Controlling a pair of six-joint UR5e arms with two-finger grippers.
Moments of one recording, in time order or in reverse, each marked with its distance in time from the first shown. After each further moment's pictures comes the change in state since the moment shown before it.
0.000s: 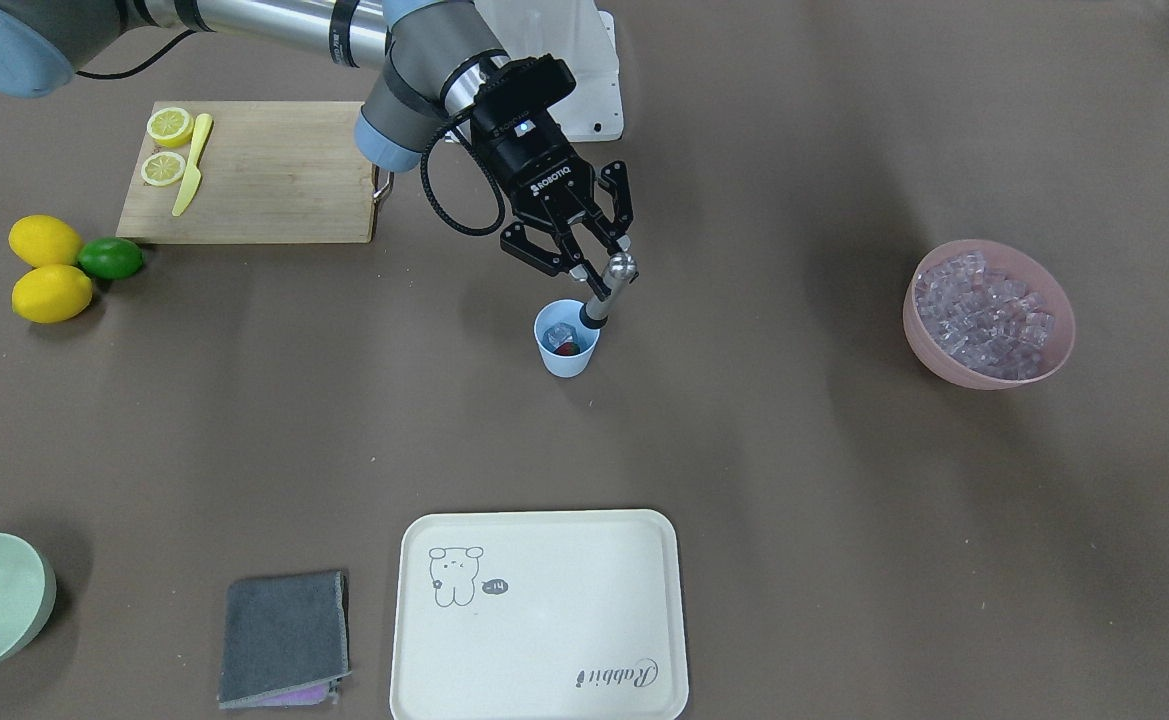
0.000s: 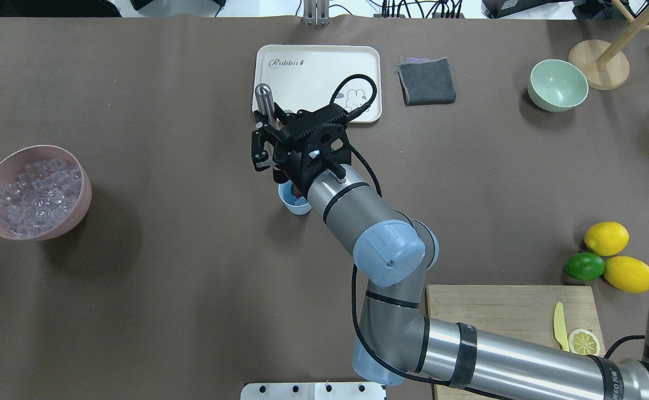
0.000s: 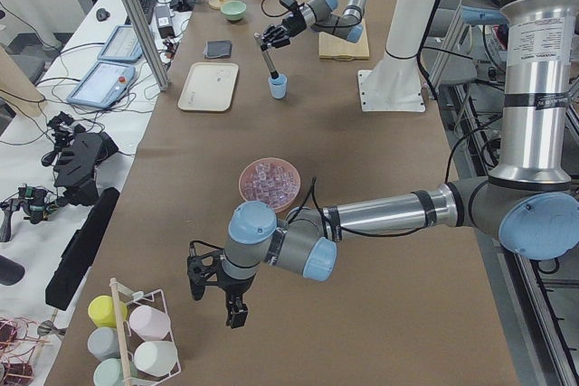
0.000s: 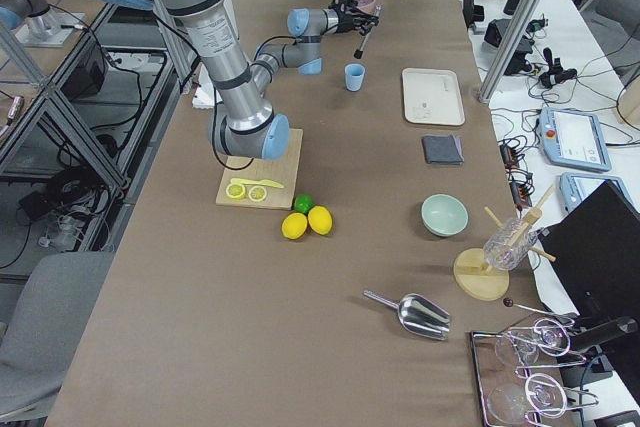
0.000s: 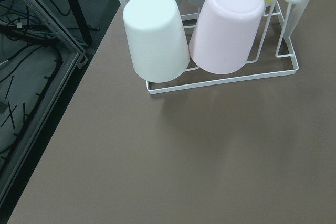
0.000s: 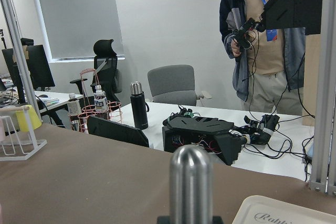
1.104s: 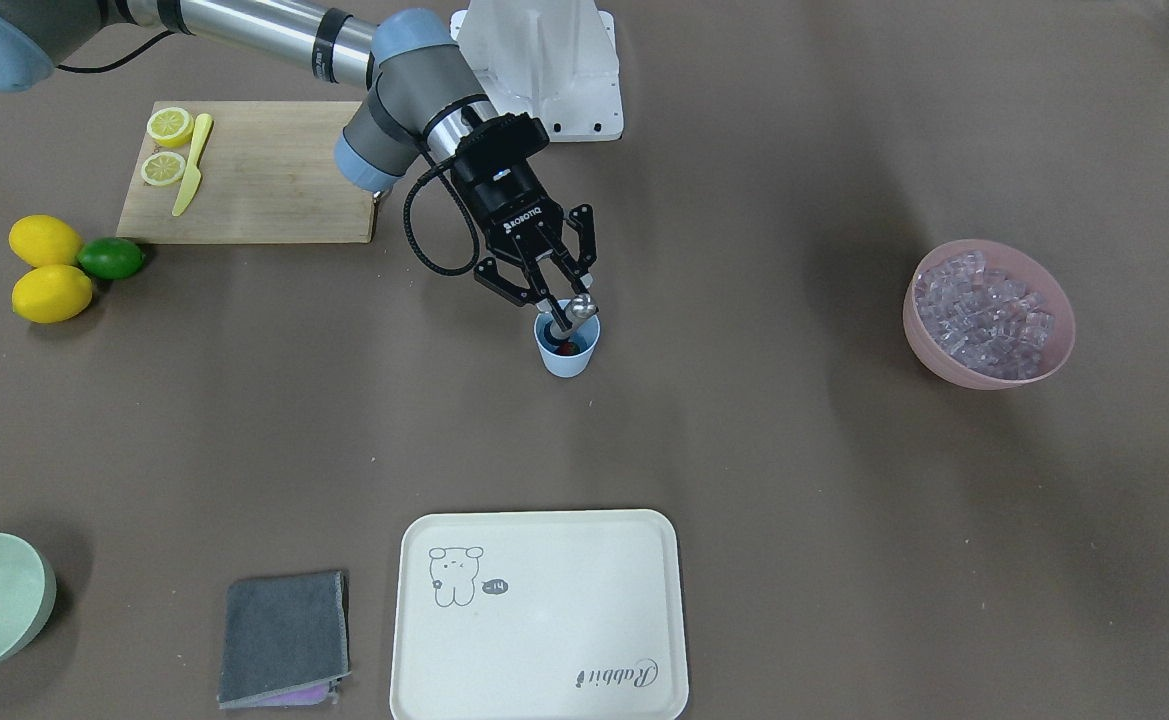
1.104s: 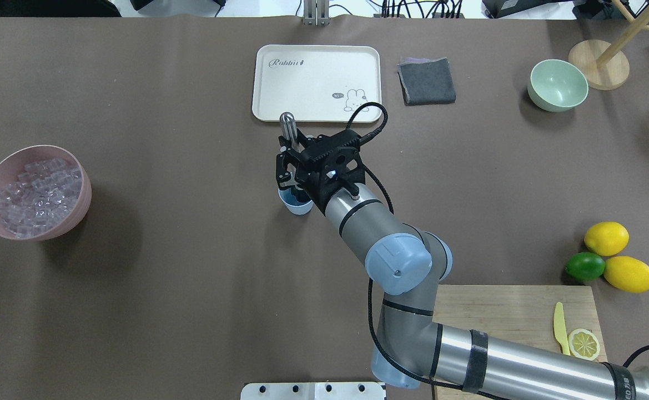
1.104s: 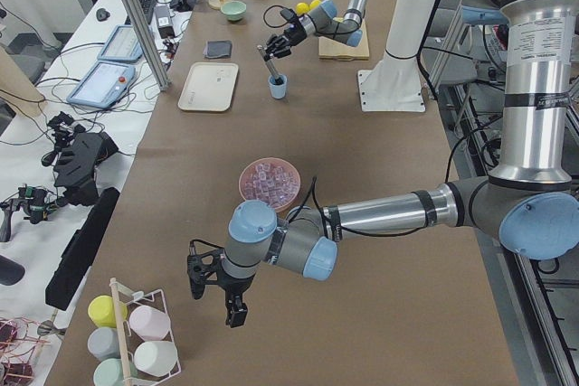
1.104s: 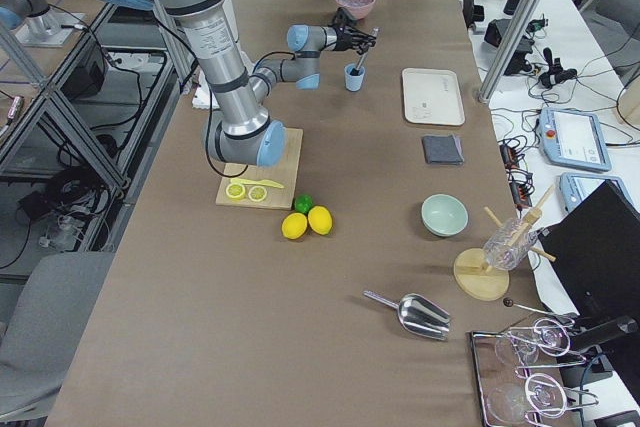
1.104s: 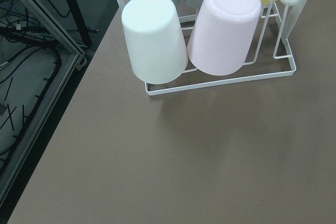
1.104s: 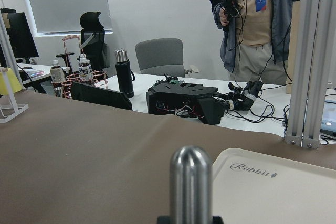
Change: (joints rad) left arm 0.000 0.000 -0.003 -0.002 0.000 0.001; right arm -0.019 -0.059 -0.051 0.003 0.002 0.049
